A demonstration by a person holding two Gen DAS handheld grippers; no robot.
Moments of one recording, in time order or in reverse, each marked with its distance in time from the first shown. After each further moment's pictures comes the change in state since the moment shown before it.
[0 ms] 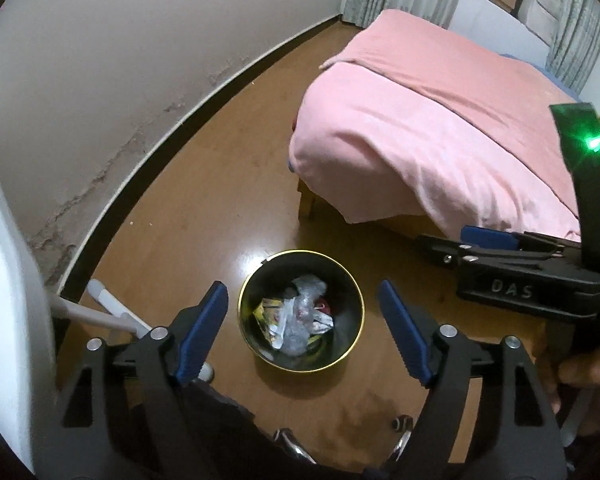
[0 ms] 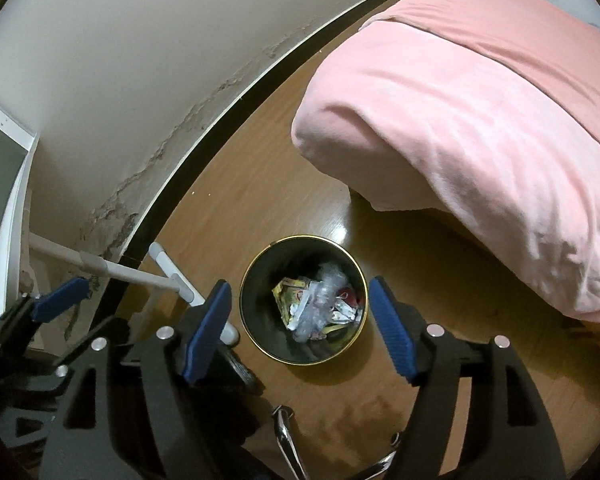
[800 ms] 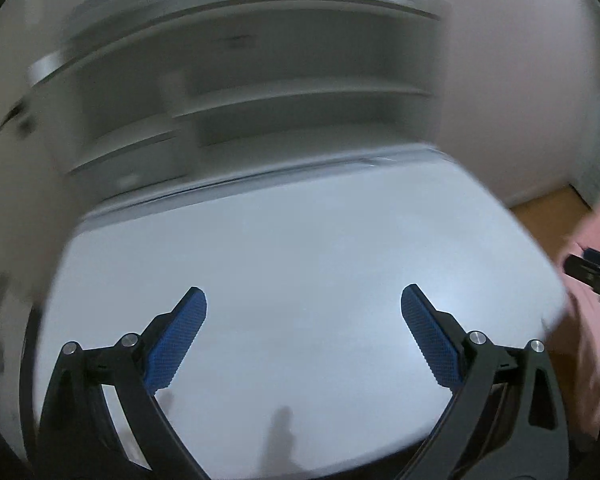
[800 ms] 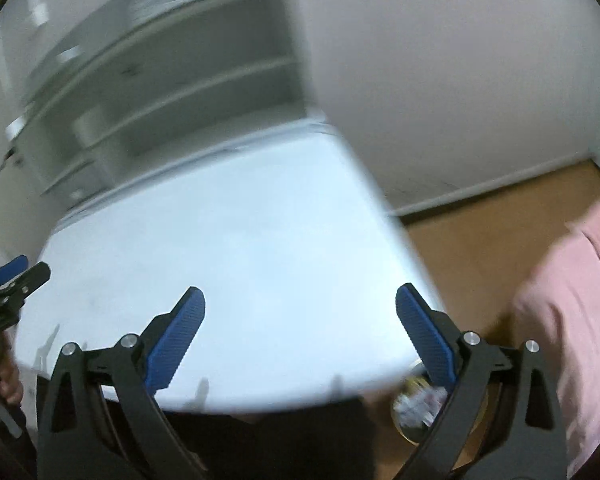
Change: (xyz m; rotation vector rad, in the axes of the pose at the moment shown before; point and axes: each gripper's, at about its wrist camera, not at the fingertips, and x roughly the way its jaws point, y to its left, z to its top) left arm -0.338 0.268 -0.233 -0.696 -0.307 0.706; right arm -0.116 0.347 -0.064 -0.689 -0.198 0.360
